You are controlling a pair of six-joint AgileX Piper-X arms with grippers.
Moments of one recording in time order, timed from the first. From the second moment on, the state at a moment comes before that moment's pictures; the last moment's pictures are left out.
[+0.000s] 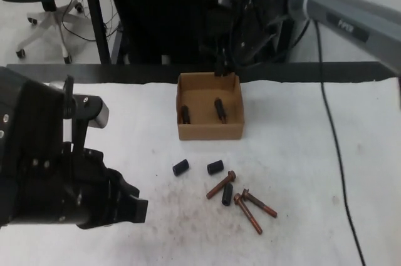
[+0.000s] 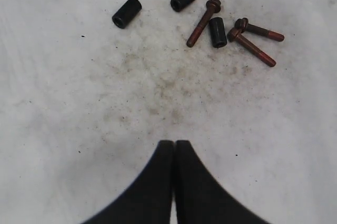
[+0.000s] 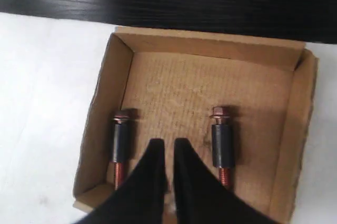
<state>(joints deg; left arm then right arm) -25.5 56.0 -35.6 35.0 16.5 -8.8 21.6 122.6 -110.7 48.5 -11.2 17.6</state>
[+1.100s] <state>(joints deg) -40.8 96.2 -69.9 40.8 21.3 6.1 21.4 51.5 -48.6 49.8 -20.7 14.4</state>
